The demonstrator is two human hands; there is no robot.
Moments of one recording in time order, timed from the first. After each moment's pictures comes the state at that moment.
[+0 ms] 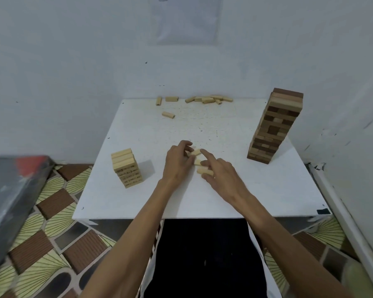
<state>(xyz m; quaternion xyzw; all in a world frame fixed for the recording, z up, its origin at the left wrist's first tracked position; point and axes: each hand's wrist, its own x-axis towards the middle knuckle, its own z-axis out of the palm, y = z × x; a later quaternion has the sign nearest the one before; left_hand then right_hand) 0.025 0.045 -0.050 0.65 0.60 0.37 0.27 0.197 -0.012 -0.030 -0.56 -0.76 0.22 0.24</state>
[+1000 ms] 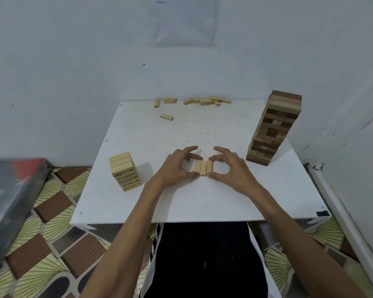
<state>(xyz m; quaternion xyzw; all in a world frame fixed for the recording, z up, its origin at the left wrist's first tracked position) 0.001 0.047 -0.045 0.77 0.50 0.22 0.31 0.243 0.026 -0.050 -0.56 -0.71 0.32 0.29</state>
